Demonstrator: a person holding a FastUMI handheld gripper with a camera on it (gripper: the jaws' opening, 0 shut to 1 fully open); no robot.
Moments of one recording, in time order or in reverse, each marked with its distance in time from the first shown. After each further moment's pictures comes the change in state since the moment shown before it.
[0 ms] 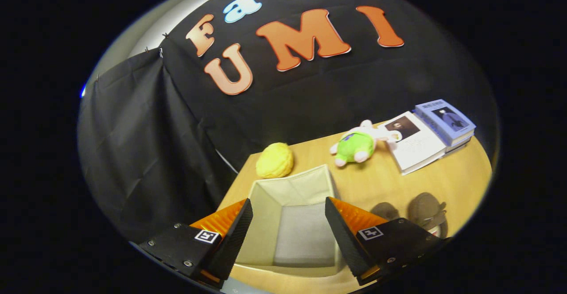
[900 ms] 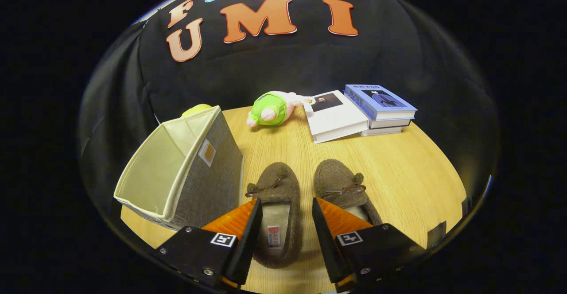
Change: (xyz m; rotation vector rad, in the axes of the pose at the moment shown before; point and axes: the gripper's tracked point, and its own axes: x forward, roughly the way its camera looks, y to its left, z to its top) arm -0.025 -0.154 -0.110 -0.135 0.132 -0.302
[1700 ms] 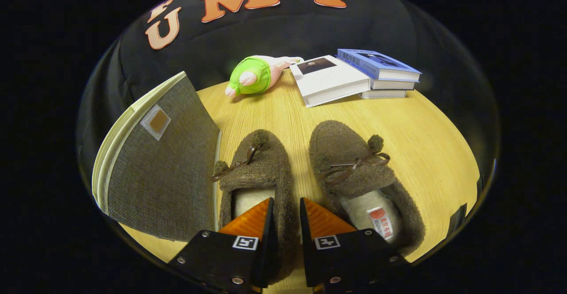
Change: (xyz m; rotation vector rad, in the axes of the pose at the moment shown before) arm 0.052 -0.008 -0.048 0.111 0.169 -0.032
